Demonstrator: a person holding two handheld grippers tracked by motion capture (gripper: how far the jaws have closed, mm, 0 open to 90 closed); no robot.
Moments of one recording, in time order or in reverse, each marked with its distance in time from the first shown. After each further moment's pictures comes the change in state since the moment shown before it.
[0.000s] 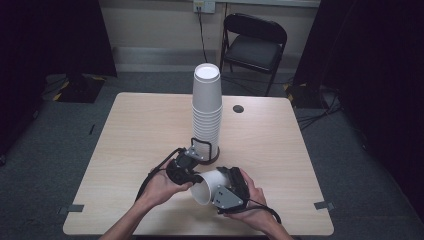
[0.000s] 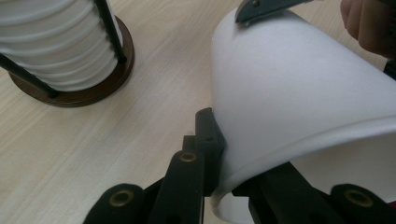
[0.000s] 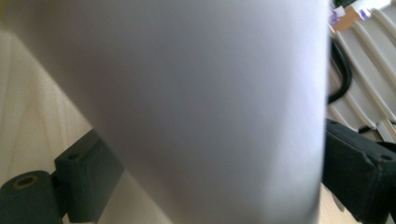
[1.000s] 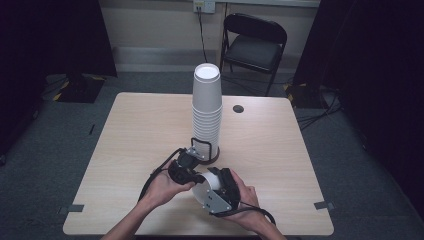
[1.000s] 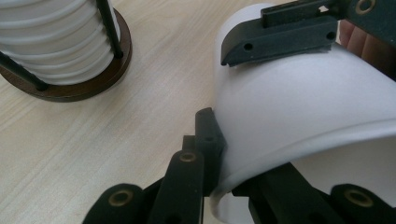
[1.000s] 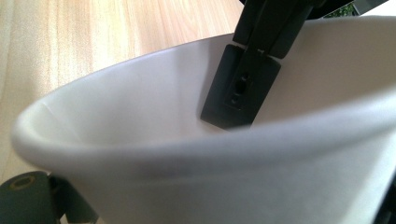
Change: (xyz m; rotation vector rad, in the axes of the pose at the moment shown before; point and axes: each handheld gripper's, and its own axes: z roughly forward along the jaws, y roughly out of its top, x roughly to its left) left arm 0.002 0.000 0.007 -0.002 0.000 -0.064; right arm 0.010 0.015 0.012 -0.008 -0.031 -0.102
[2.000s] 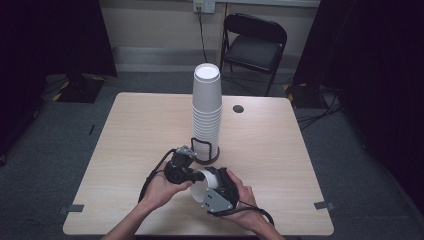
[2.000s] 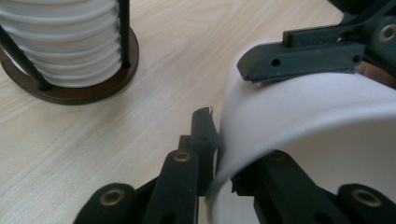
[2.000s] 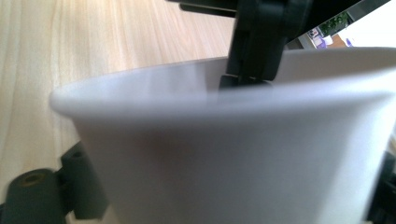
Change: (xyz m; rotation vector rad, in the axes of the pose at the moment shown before) left arm 0.010 -0.013 -0.002 -0.144 -0.041 -0.098; right arm -0.003 0.006 -0.001 -0.063 -0.002 0.076
